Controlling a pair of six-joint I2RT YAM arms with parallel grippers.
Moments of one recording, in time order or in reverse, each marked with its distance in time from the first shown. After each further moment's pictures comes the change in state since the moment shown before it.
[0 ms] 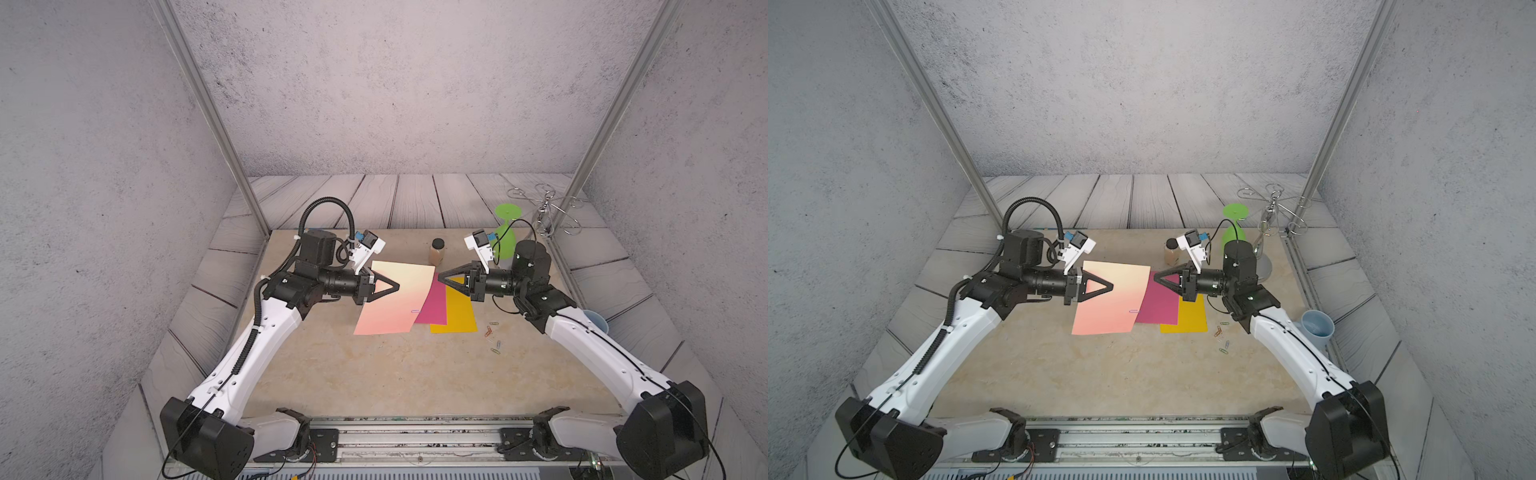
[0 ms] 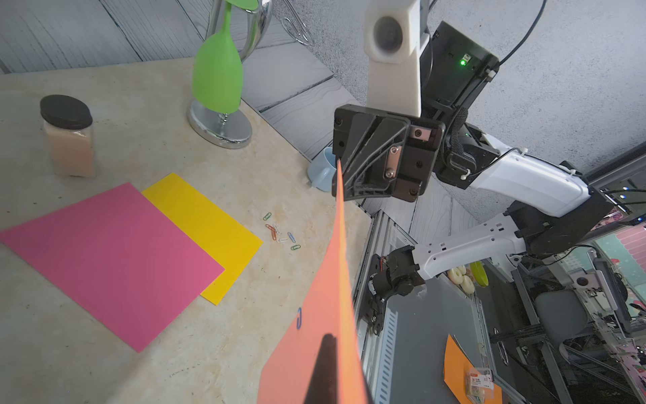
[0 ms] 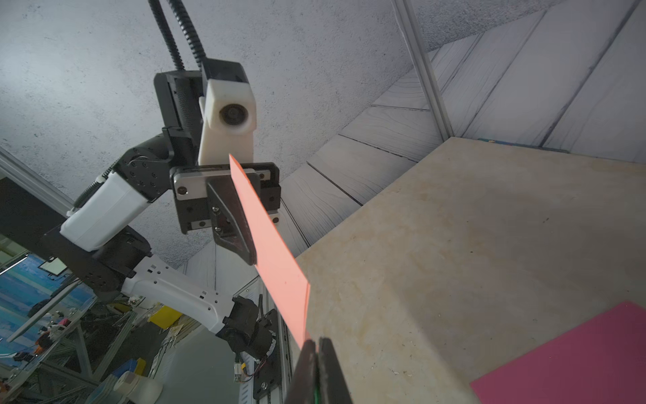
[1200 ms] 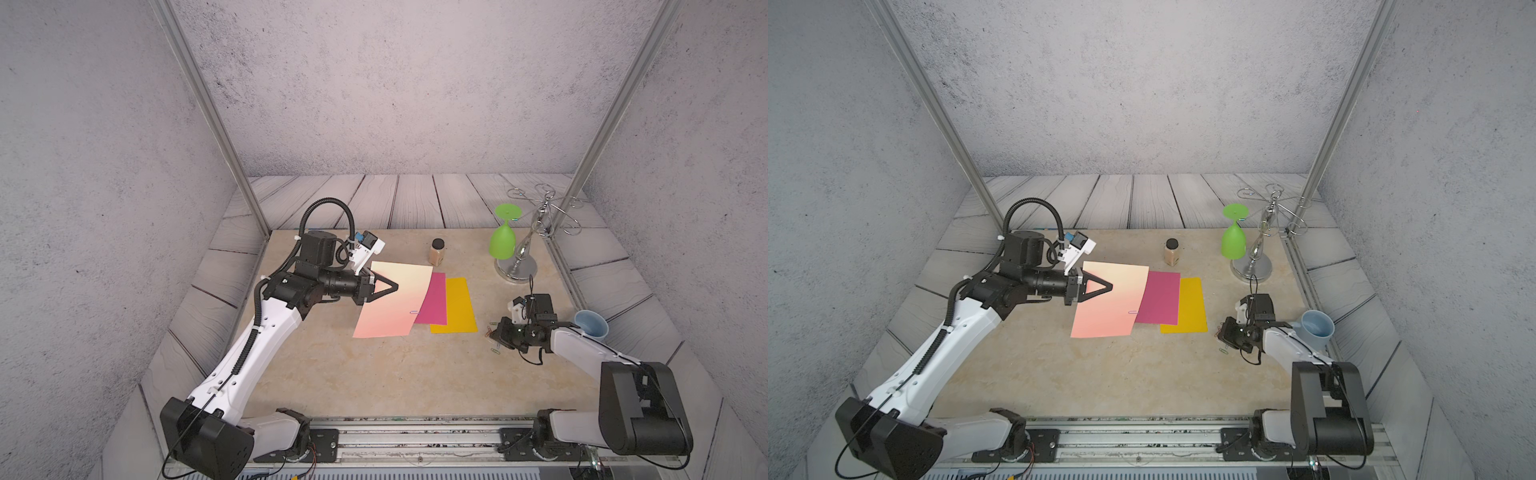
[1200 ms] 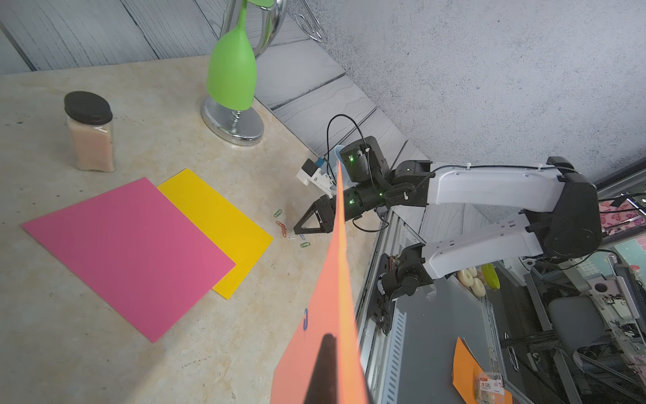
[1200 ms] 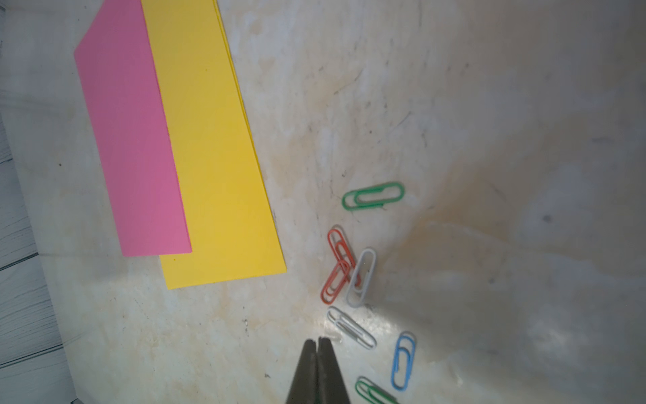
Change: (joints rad) left arm 0.000 0.000 0.000 -0.014 -0.037 0.011; right arm -0.321 0.105 -0.402 -0.396 0.607 0.053
